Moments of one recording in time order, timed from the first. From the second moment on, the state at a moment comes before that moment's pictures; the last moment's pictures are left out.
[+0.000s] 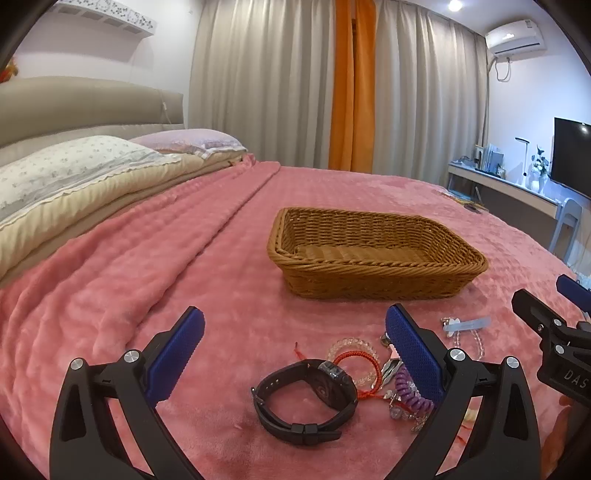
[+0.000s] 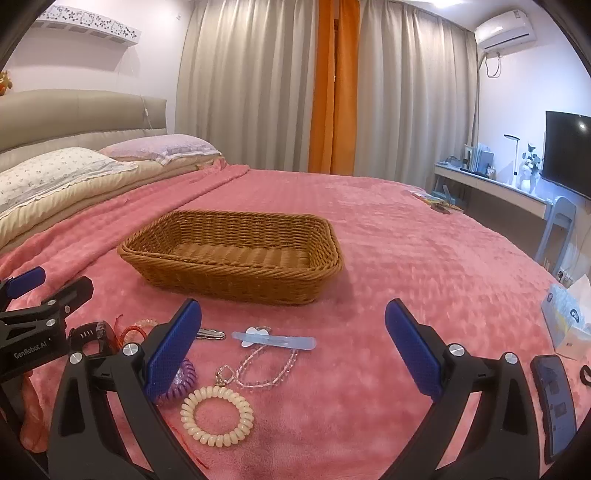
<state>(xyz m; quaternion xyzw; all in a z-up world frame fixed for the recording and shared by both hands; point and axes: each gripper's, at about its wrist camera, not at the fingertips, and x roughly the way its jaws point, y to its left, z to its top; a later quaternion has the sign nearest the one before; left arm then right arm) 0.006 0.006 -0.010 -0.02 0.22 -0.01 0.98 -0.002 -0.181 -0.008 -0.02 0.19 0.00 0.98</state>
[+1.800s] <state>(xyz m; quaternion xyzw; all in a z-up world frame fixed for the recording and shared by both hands) 0.006 0.003 -0.011 -0.01 0.23 -0.01 0.97 -0.002 -0.183 -0.008 -0.01 0.19 0.00 0.98</state>
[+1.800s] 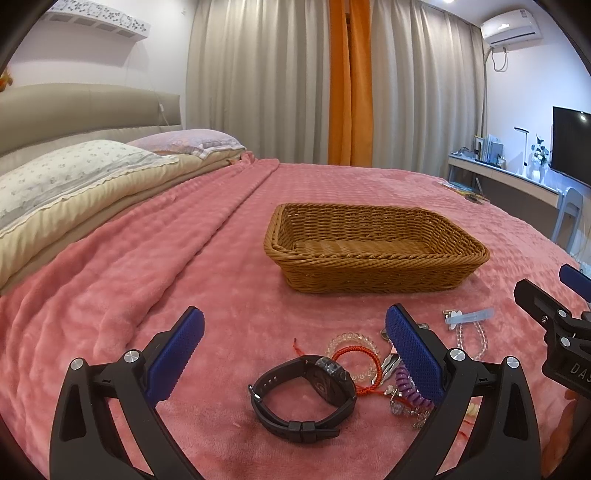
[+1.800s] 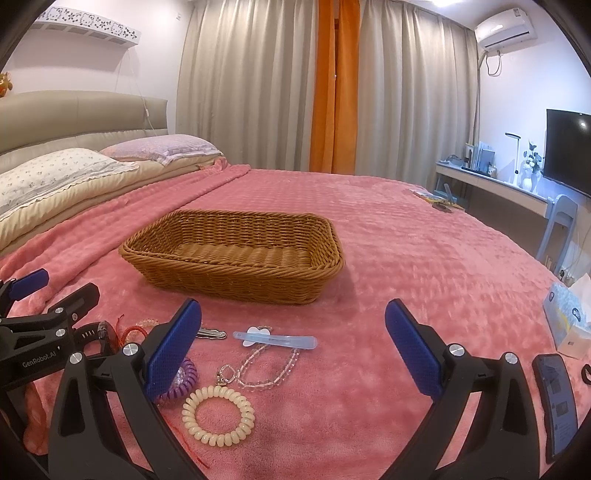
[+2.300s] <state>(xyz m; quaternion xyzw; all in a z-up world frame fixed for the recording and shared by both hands) 0.012 0.018 -0.026 -0.05 0.24 0.00 0.97 0.004 -0.185 -0.017 -0.01 0.19 0.00 0.98</state>
